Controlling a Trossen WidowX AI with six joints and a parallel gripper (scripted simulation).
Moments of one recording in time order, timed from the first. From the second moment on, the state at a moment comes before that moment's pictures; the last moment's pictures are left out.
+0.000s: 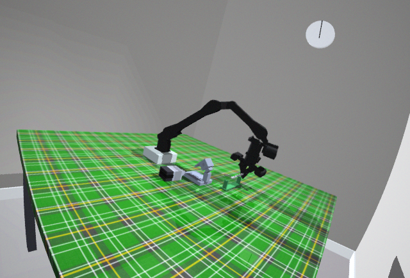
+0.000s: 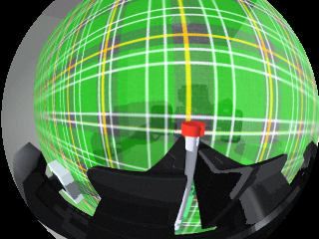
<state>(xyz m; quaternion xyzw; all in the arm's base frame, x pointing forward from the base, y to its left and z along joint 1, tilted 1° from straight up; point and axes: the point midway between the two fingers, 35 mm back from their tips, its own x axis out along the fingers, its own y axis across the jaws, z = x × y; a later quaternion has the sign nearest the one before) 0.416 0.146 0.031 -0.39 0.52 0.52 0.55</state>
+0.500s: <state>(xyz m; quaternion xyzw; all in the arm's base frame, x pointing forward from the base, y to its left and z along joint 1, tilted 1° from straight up) 0.415 0.146 0.028 -0.39 0.52 0.52 0.55</state>
